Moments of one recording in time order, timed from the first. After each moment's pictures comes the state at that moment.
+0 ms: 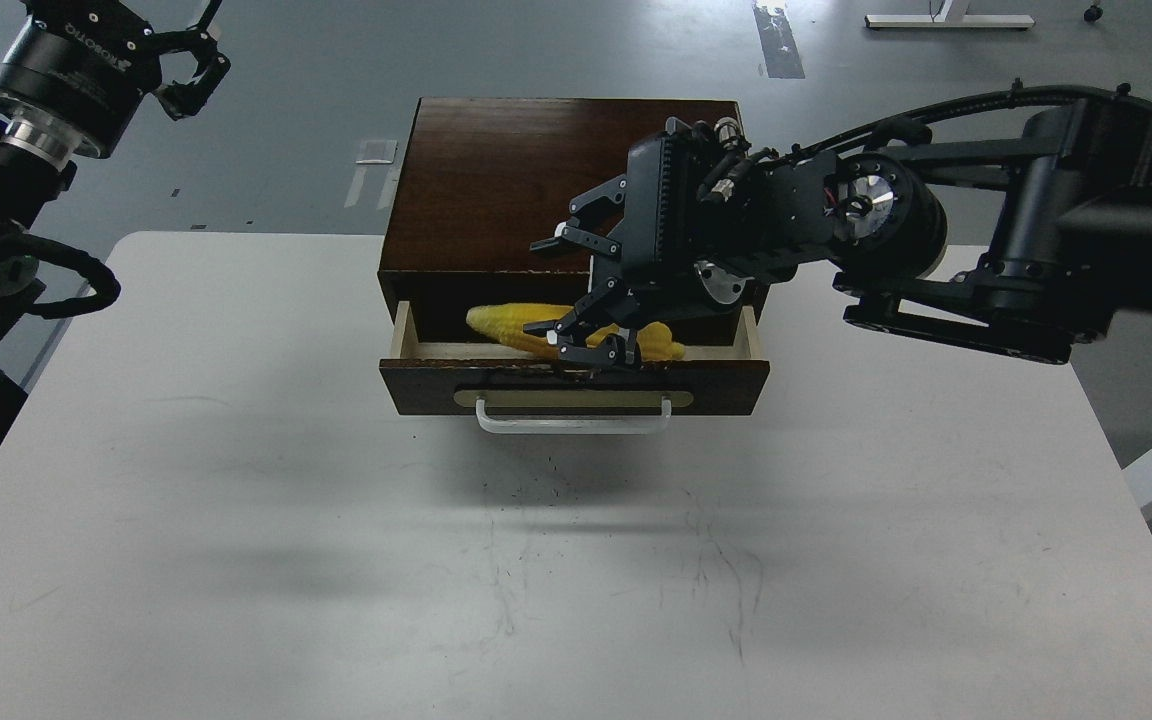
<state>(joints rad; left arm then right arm) -0.94 0.61 -0.62 -0.81 -0.19 -0.49 -0.38 1.61 -0.33 -0.28 1.28 -1.96 0.02 0.29</state>
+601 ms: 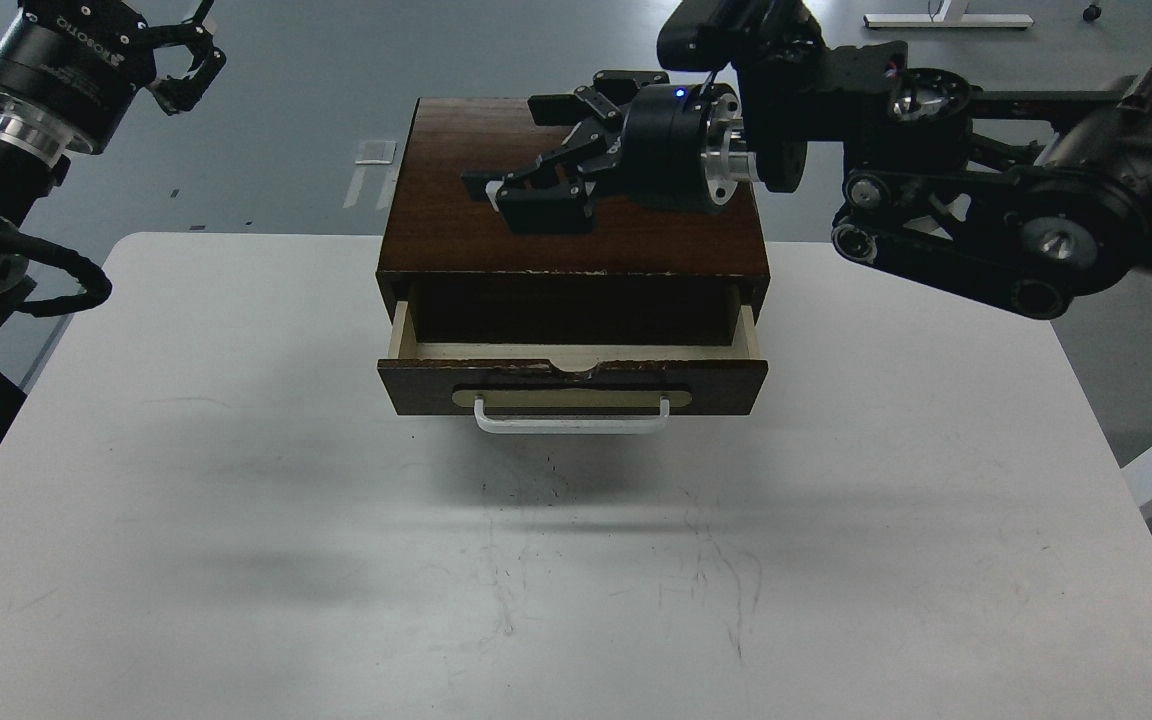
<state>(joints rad) -0.94 0.63 -0.63 -0.82 -0.19 -0.49 -0.38 1.58 -0.37 -0.06 1.15 -1.25 0.03 0.28</state>
